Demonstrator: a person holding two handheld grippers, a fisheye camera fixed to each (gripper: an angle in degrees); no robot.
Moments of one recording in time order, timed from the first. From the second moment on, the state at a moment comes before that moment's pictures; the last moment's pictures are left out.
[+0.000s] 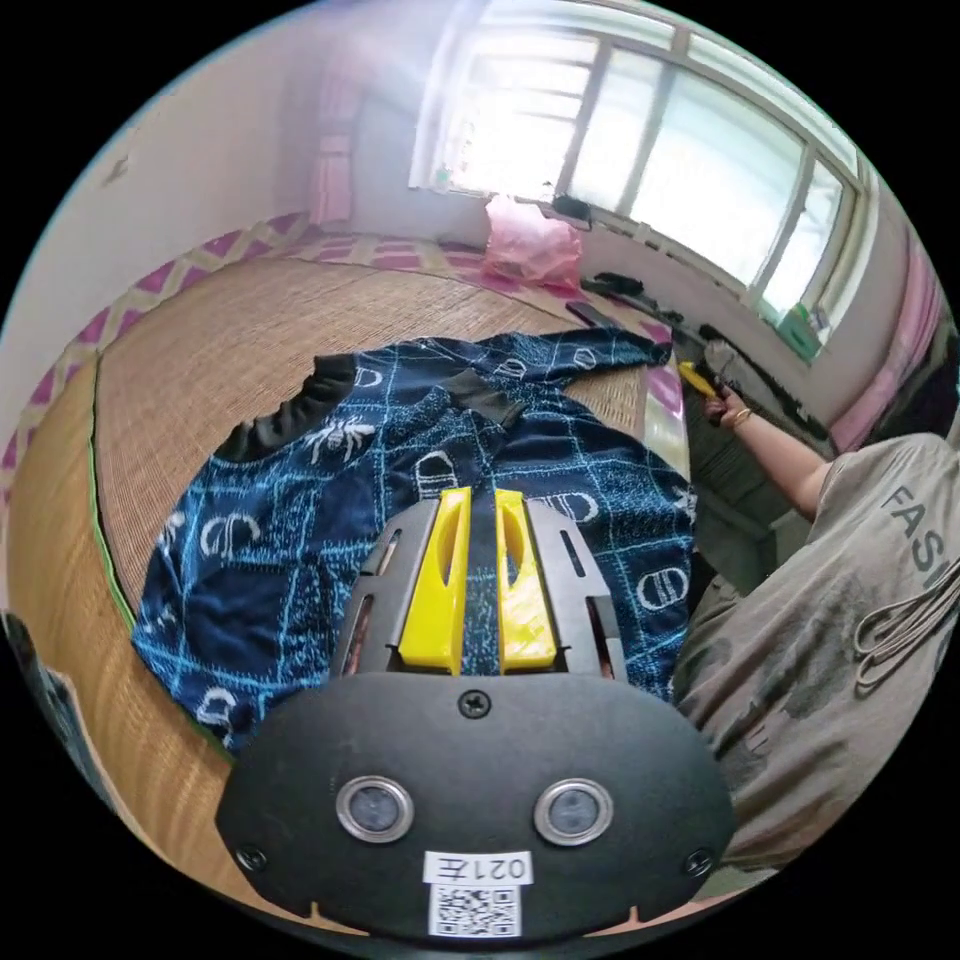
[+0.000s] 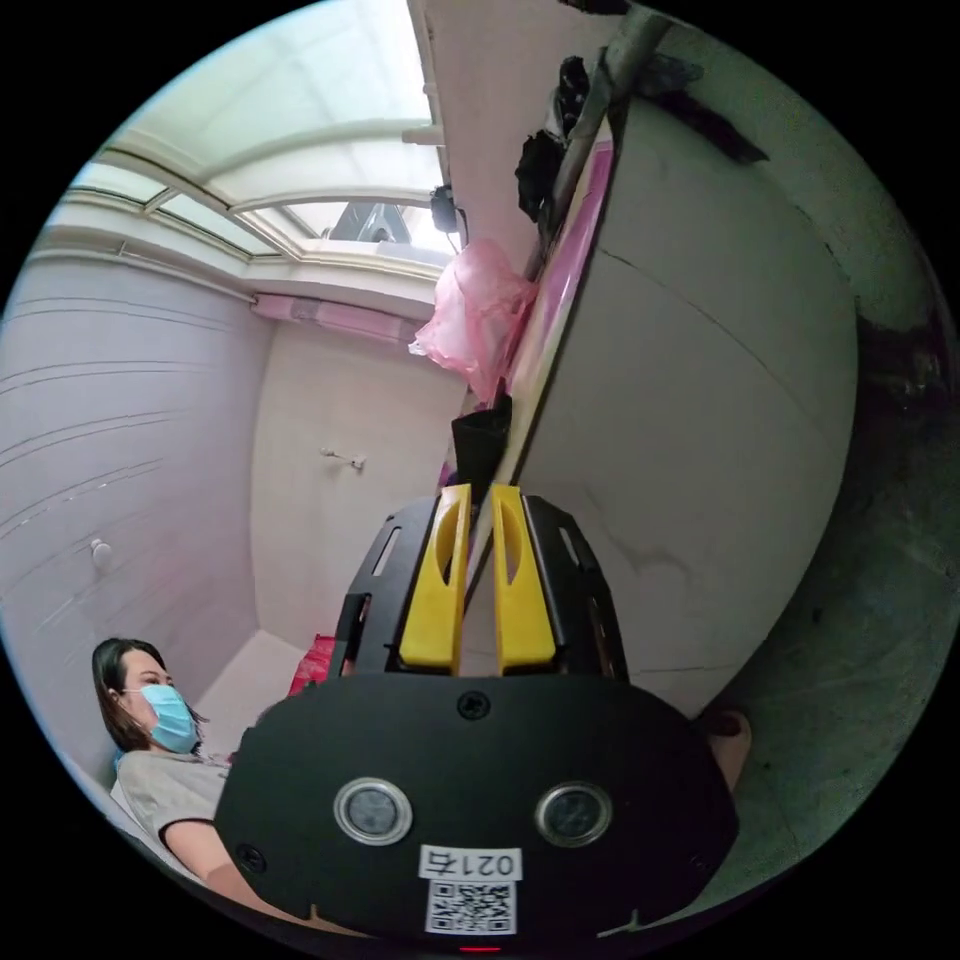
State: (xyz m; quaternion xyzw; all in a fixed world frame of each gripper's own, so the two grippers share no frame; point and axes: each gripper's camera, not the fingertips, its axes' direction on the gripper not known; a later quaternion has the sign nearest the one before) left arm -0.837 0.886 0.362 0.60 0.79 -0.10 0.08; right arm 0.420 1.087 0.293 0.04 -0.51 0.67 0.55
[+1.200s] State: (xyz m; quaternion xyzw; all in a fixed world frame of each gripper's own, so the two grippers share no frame) left arm -0.369 0.883 0.454 0.32 0.82 -0.45 -0.16; right arm 0.310 0.918 0.191 0.01 -0.68 0.40 0.61
